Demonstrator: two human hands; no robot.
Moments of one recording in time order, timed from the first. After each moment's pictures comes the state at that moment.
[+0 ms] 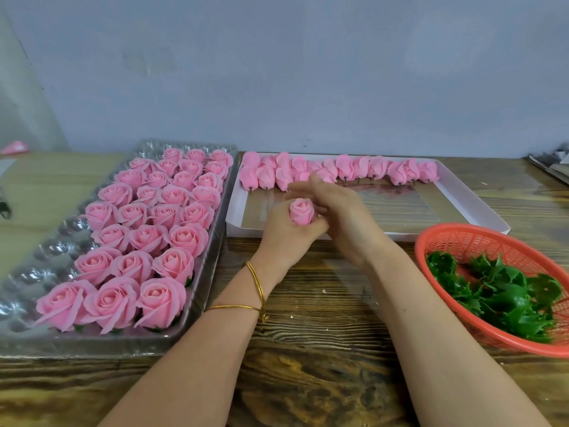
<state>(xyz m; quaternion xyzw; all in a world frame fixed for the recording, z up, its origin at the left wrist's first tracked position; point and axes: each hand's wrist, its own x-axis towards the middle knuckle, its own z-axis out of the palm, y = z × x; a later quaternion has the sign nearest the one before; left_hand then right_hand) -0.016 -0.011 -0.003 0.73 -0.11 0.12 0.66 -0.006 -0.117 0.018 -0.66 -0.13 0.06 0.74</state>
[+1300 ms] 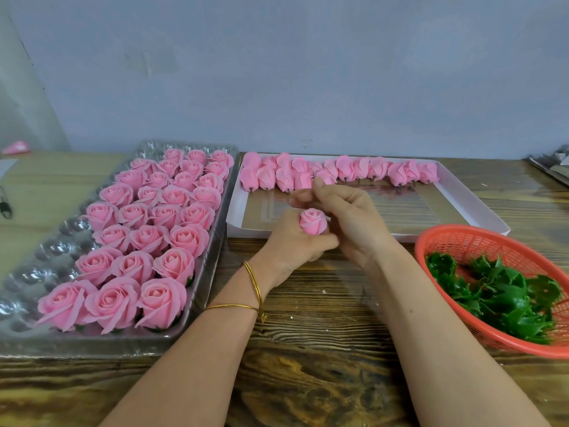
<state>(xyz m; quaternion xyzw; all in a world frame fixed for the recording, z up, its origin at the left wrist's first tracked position) -0.018 -0.006 -0.008 0.69 -0.17 -0.06 0.70 -0.015 -0.115 0.026 -0.60 -0.10 0.03 0.79</state>
